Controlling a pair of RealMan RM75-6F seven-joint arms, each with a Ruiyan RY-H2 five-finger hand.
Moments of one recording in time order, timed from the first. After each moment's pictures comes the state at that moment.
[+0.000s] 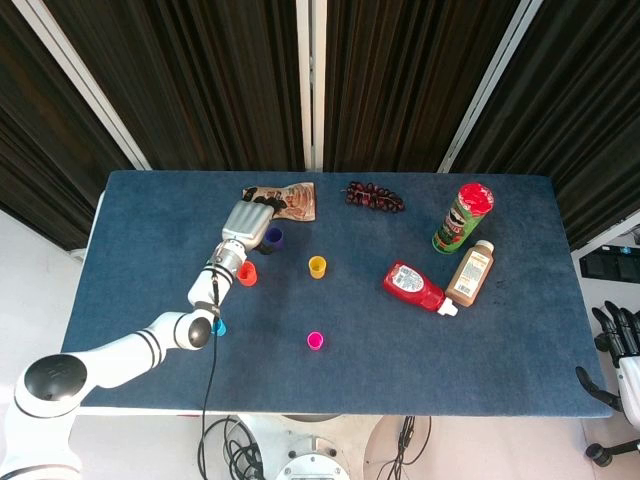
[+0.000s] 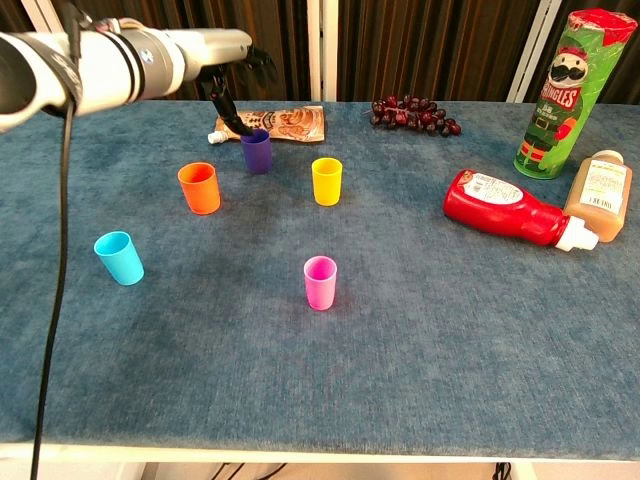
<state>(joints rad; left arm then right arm) -1.10 -1.73 -0.33 -0.97 0.80 0.64 0.38 -0.04 -1.12 0.00 -1.38 -1.58 1.62 0.20</state>
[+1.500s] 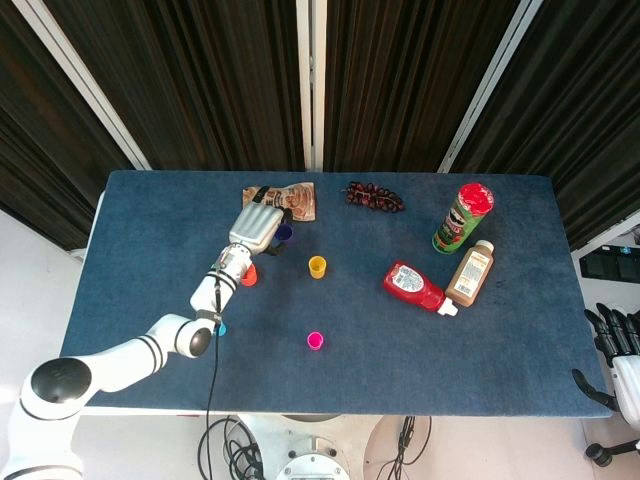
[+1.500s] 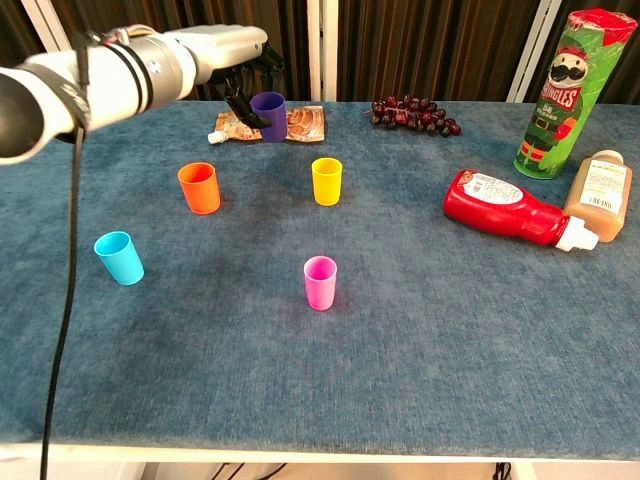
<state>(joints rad) -1.07 -1.71 -0.31 -1.05 0.99 0.74 0.27 -0.03 -1.10 -0.01 -1.39 -1.60 1.57 0.20</state>
